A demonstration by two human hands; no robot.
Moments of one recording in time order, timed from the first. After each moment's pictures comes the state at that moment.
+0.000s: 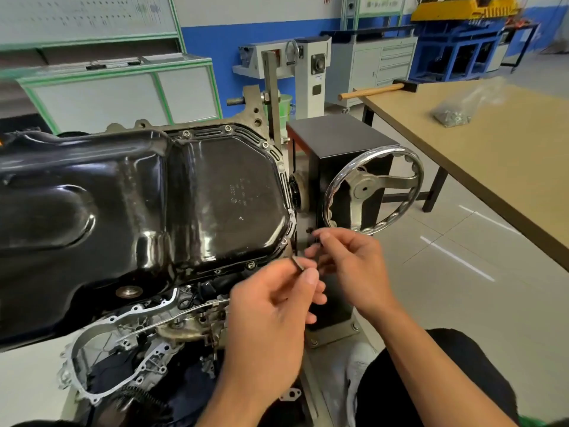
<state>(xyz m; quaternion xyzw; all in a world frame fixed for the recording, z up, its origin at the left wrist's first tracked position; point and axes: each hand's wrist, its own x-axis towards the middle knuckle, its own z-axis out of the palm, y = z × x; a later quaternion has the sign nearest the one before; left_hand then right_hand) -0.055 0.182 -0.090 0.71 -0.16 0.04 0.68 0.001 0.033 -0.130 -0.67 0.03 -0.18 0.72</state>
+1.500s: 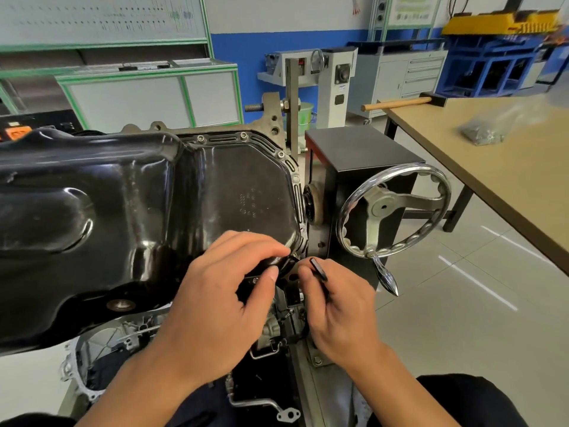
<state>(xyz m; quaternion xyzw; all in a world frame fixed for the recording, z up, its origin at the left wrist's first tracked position) -0.008 0.228 -0.069 0.85 -0.32 0.23 0.35 0.006 0.055 -0.156 -0.78 -0.19 -0.42 0.43</state>
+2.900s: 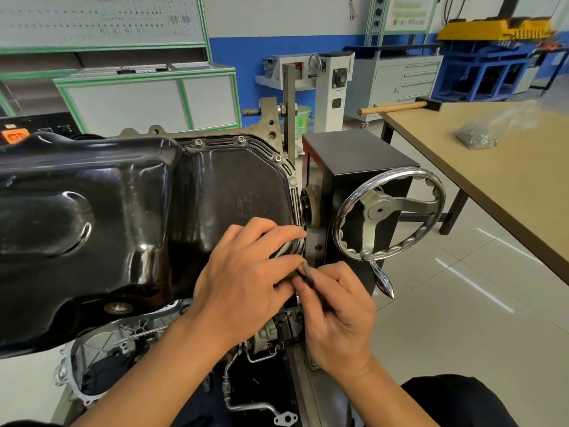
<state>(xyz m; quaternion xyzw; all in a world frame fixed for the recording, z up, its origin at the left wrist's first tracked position) 0.033 0.208 -0.087 0.85 -0.40 0.31 0.13 0.005 0.063 -0.168 -0.69 -0.19 -0.49 0.50</state>
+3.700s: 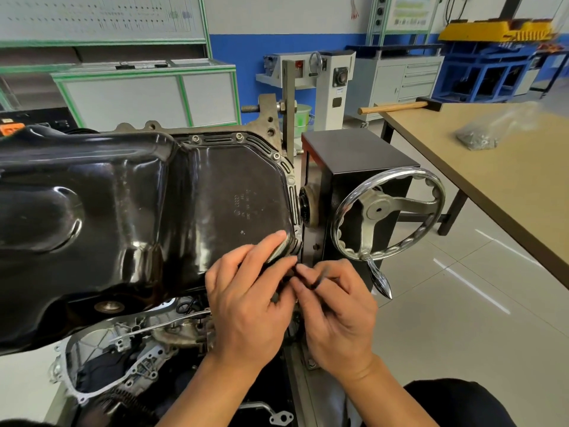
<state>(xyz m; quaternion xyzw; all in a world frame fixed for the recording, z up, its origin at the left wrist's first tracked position) 0.022 0.181 -0.141 0.80 -0.22 0.49 0.28 0.007 0.058 -0.169 -0.69 -0.21 -0.49 0.50</state>
